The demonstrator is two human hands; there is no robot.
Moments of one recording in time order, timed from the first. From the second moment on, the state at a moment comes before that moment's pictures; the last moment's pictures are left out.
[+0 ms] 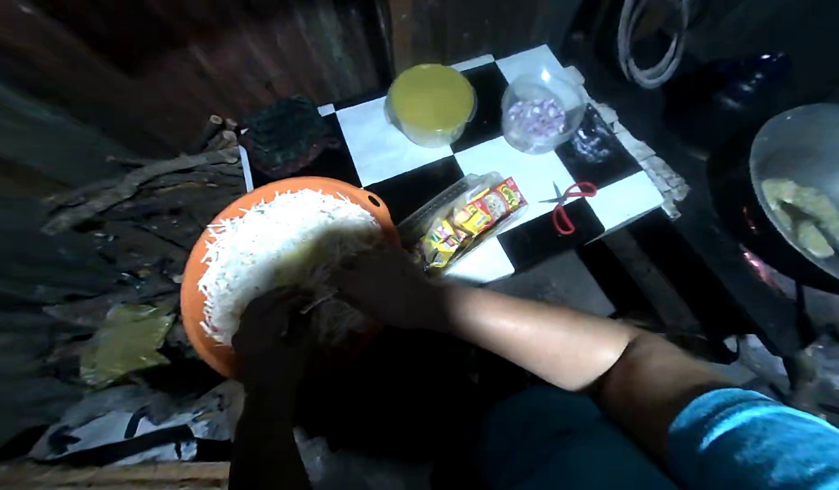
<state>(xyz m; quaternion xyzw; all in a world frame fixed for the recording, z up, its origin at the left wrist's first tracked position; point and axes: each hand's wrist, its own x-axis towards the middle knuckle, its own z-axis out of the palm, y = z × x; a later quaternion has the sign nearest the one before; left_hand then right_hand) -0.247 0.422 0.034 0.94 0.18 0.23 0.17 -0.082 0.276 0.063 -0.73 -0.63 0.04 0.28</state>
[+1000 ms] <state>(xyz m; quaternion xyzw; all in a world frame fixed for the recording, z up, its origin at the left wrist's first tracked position) -0.123 0.153 -0.018 0.95 0.00 0.09 0.29 0.004 -0.316 0.040 -0.83 -0.08 -0.11 0.54</state>
